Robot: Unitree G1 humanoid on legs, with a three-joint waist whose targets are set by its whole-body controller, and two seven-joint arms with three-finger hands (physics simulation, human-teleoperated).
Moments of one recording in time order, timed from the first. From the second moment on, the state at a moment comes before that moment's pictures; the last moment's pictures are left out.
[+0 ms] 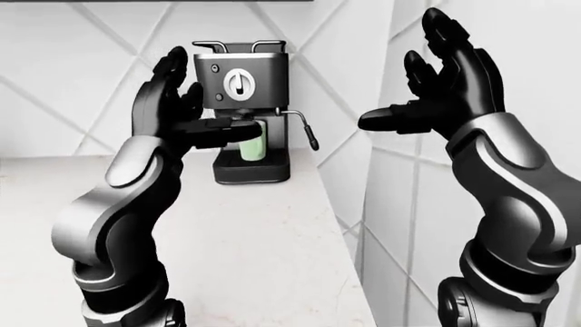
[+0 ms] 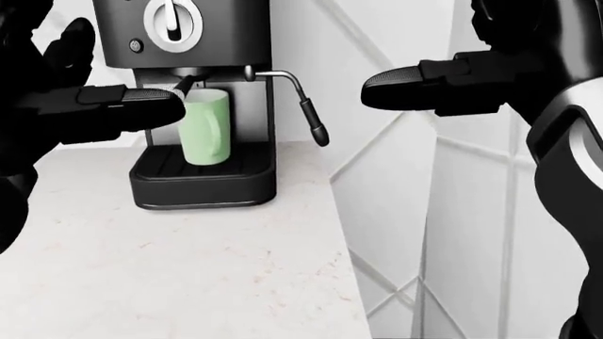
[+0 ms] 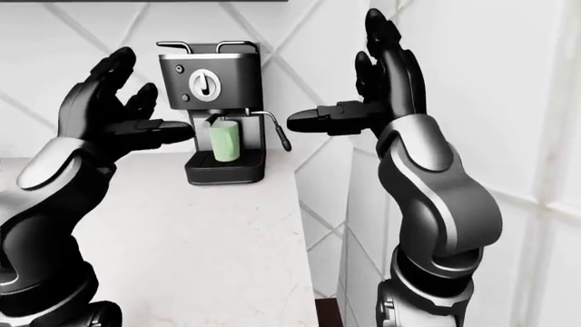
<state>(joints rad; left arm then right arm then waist) -0.70 0.29 0.23 -0.47 -0.54 1.06 0.31 -0.77 -0.30 -0.20 -0.54 0.37 1.09 -0.16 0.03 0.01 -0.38</state>
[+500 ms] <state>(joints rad) -0.77 0.27 0.18 -0.23 -0.46 0.93 0.22 -0.77 -0.30 -0.20 -0.53 0.37 1.09 -0.16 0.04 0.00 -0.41</state>
